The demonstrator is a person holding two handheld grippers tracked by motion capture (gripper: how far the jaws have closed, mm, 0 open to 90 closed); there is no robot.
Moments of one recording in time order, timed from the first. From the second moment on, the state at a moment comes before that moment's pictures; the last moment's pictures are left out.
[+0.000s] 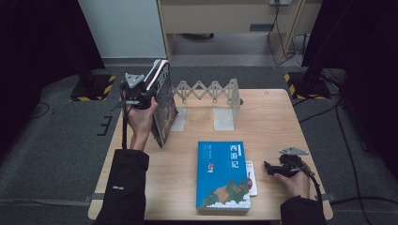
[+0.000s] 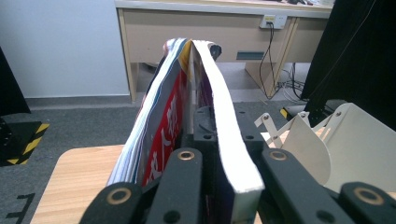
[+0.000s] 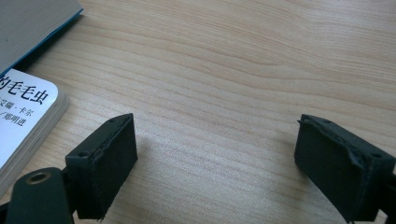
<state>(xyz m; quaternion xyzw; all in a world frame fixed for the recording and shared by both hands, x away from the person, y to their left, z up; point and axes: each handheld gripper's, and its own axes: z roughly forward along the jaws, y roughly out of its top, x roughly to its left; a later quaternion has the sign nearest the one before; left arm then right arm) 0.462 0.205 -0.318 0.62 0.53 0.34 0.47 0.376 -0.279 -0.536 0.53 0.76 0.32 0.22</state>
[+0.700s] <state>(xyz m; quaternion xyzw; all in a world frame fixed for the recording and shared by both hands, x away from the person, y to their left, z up) 0.478 0.185 -0.331 0.60 0.54 0.36 0.47 0.376 -0.279 -0.536 0.53 0.76 0.32 0.22</state>
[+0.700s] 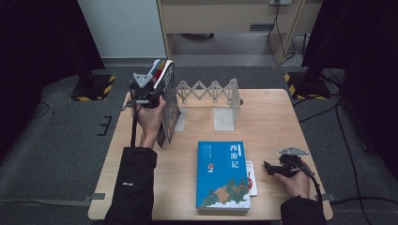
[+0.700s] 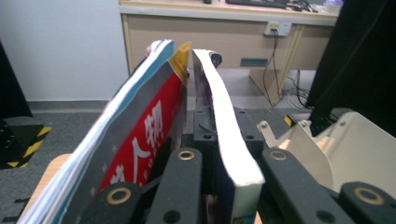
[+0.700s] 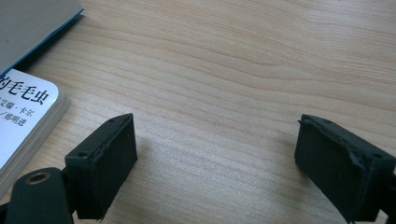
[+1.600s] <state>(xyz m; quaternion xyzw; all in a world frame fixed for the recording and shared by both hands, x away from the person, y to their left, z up) 0.460 0.192 -0.346 0.63 0.53 0.35 0.45 0.375 -0.278 -0.536 0.53 0.76 0.32 0.22</state>
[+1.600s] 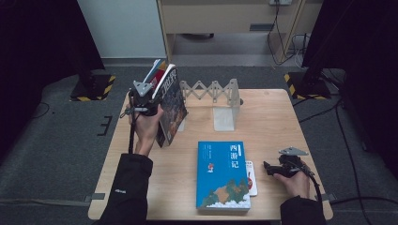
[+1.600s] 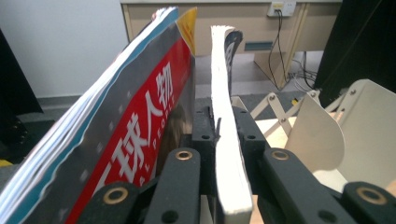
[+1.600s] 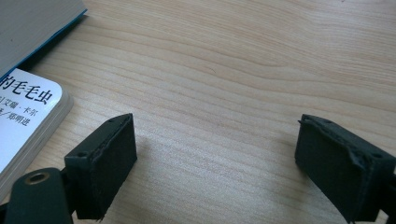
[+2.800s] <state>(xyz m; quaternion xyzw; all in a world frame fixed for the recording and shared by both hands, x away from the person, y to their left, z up) 0.477 0.198 -0.351 0.63 0.54 0.37 0.42 0.376 -0.278 -0.536 0.53 0.76 0.32 0.22</state>
